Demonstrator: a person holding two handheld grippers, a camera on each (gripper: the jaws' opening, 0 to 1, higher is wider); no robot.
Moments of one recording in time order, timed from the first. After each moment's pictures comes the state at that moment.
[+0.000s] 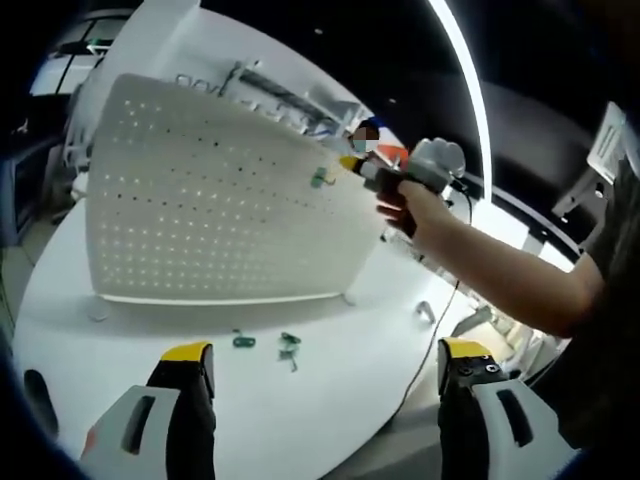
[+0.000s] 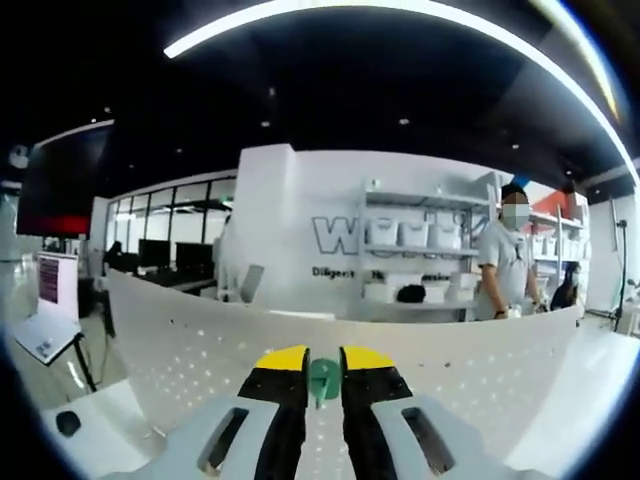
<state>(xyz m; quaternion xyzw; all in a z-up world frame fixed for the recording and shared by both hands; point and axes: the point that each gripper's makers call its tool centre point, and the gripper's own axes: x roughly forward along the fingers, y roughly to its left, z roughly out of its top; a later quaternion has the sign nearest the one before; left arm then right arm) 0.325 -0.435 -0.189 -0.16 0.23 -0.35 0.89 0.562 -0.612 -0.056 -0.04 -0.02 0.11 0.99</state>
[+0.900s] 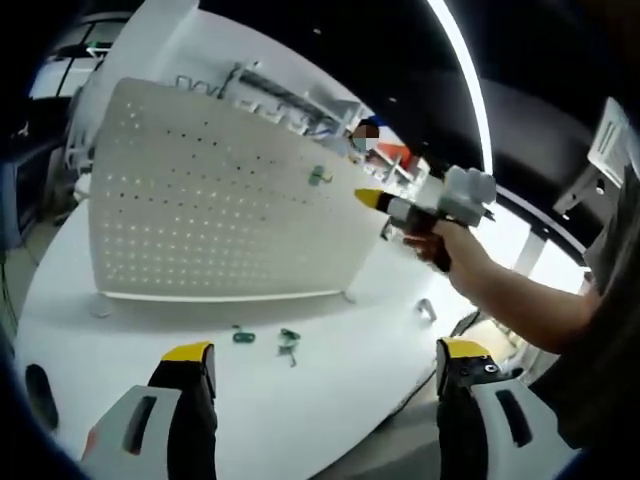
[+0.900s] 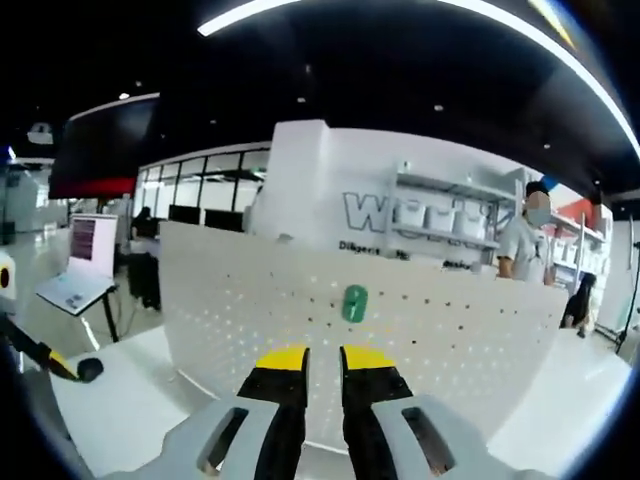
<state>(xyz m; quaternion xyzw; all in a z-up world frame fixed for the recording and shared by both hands) 0.315 -0.435 -0.190 -0.16 0.23 -0.34 0.90 0.481 -0.603 -0.108 -0.10 0.04 0.17 0.98</state>
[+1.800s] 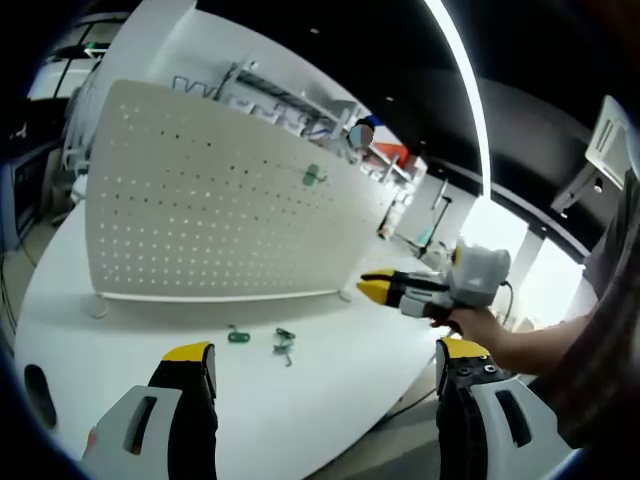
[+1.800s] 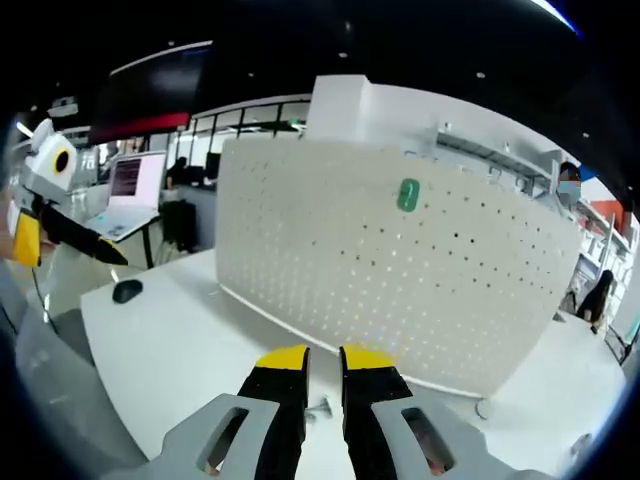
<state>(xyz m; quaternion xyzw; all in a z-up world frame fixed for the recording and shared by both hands) 0.311 -0.441 -0.188 -0.16 0.23 -0.35 0.90 0.398 -0.601 -0.214 -0.14 0.14 0.23 0.95</state>
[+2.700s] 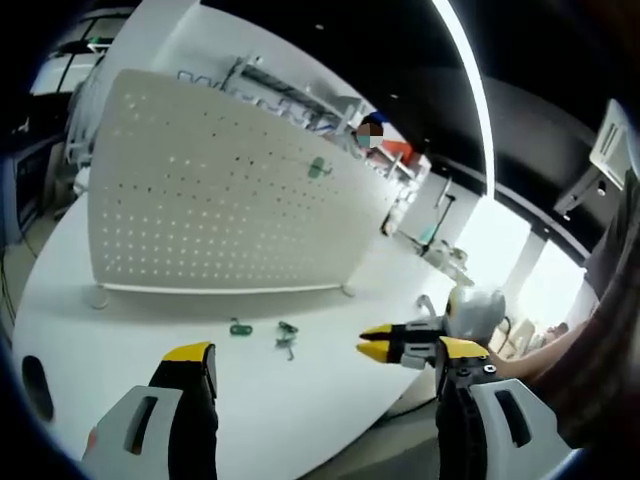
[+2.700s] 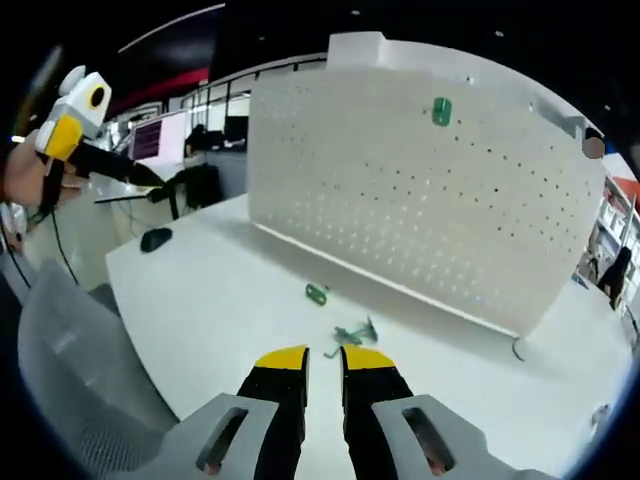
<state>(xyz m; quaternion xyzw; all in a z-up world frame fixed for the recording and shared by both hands) 0.311 -0.439 -0.200 -0.16 0.24 -0.34 0.89 0.350 -0.595 -0.299 -0.14 0.24 0.27 0.92</state>
